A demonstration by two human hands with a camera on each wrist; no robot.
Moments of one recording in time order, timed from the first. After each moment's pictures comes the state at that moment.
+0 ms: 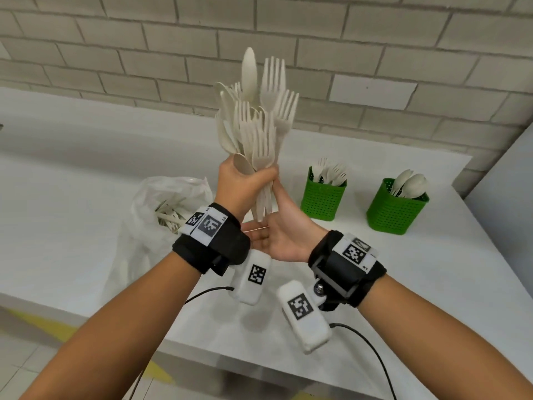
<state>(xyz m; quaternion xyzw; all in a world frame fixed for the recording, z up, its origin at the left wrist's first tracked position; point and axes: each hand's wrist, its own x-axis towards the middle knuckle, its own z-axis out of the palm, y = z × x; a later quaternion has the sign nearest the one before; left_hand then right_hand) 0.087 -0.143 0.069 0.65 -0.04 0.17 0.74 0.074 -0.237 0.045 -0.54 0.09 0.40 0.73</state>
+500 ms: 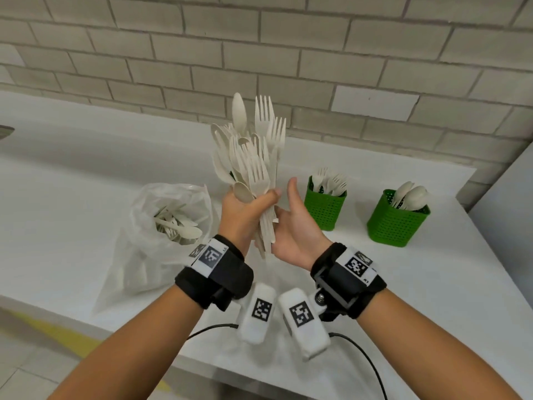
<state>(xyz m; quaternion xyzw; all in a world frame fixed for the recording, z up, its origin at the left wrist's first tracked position) 0.076 -0.156 0.045 0.60 0.02 0.12 0.79 0.079 -0.253 0.045 -0.44 0.03 0.31 0.85</state>
